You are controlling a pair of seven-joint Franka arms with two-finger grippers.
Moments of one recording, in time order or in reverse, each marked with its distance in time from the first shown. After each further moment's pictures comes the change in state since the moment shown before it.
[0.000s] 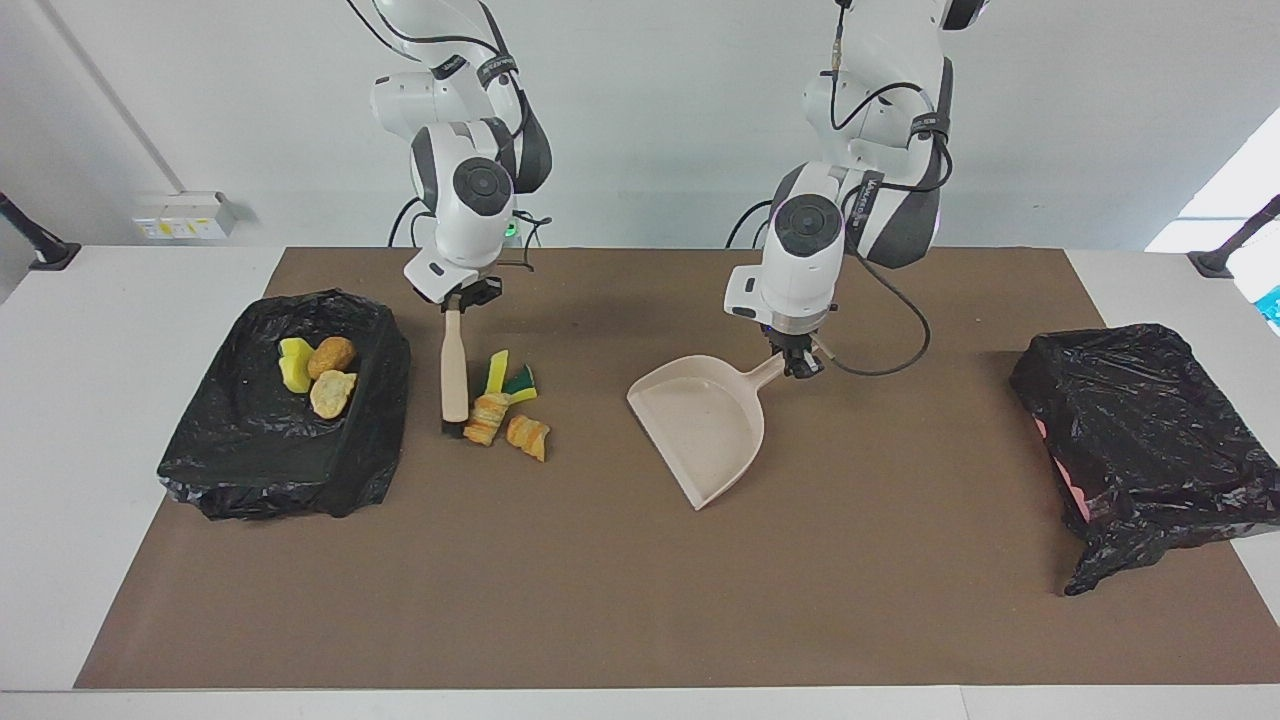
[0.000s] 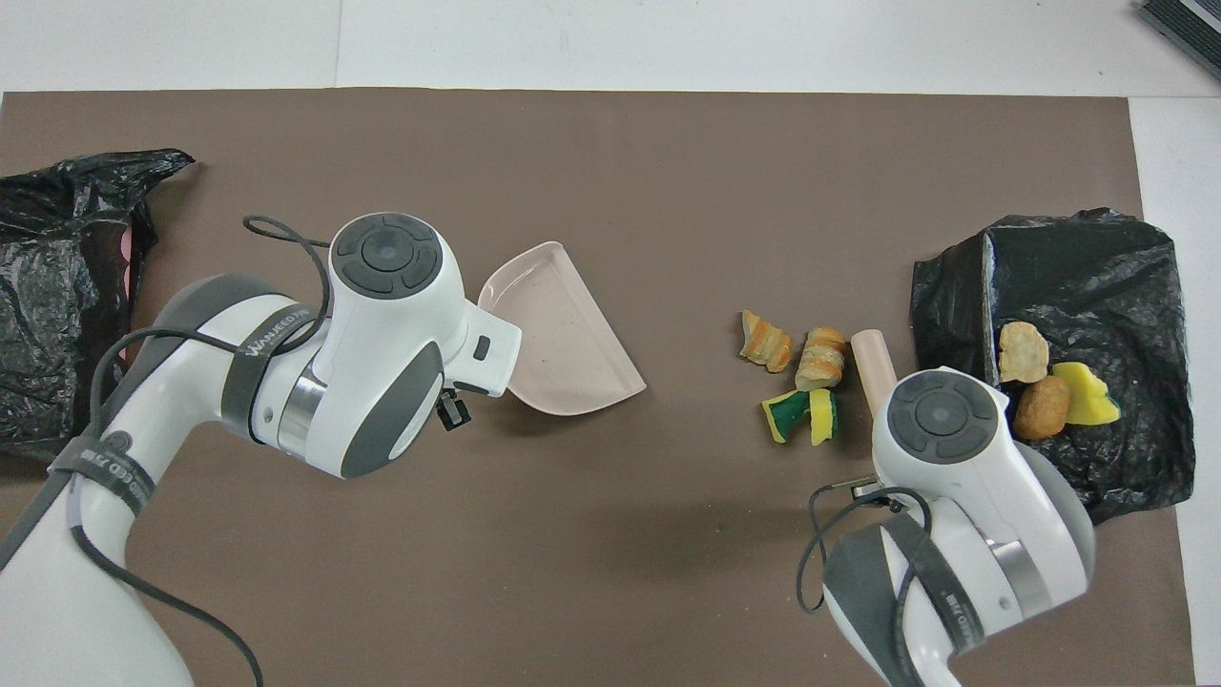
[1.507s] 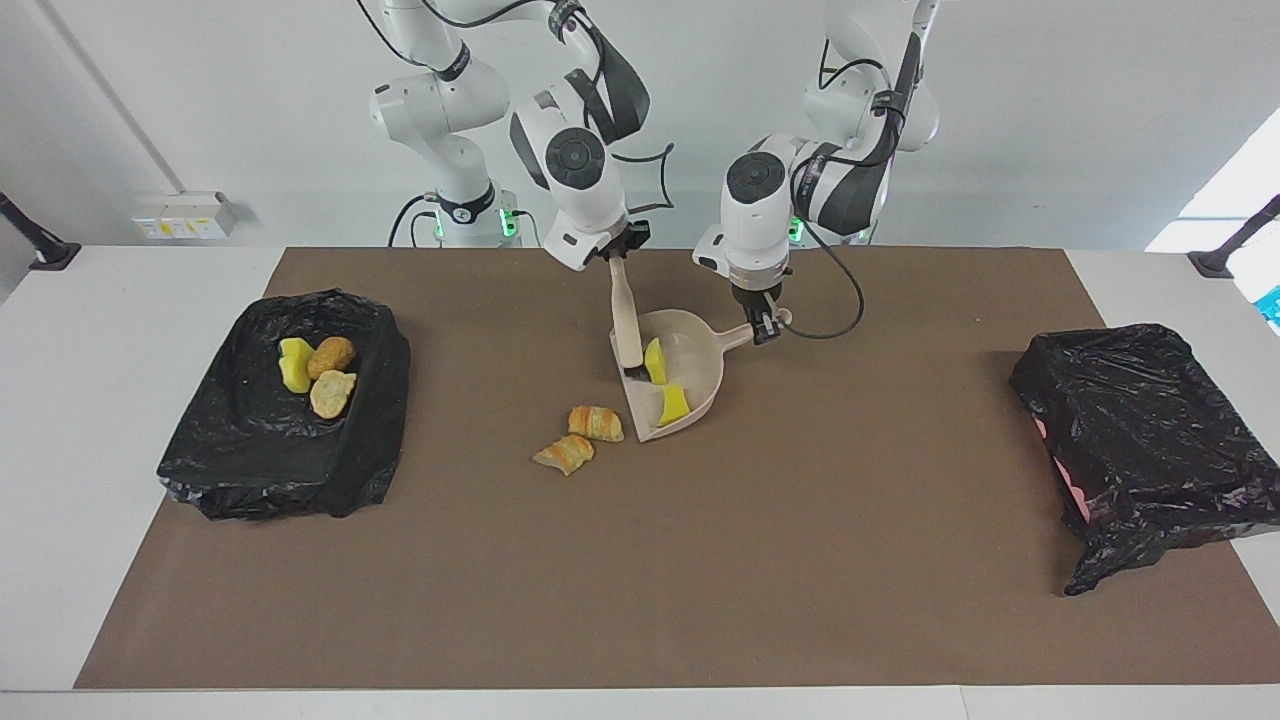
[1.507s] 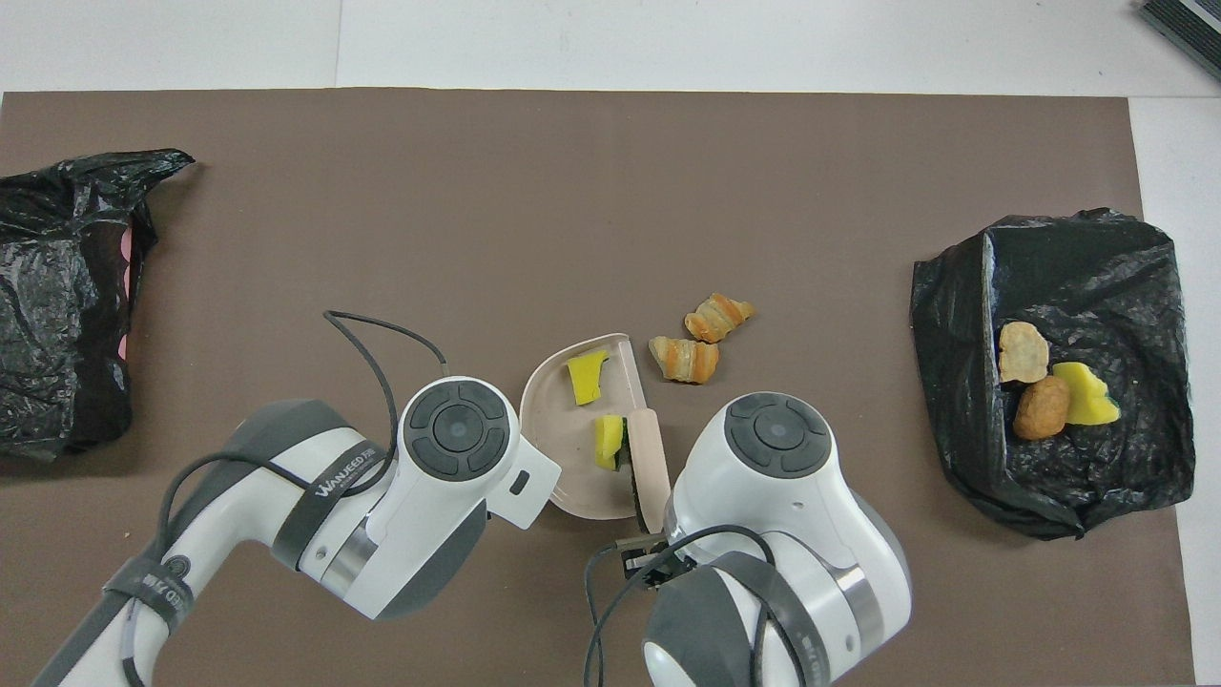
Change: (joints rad) left arm -0.102 -0.143 -0.004 -0.254 0.014 0.145 0.045; right arm 0.235 0.032 -0.008 0.219 0.532 -0.171 0.023
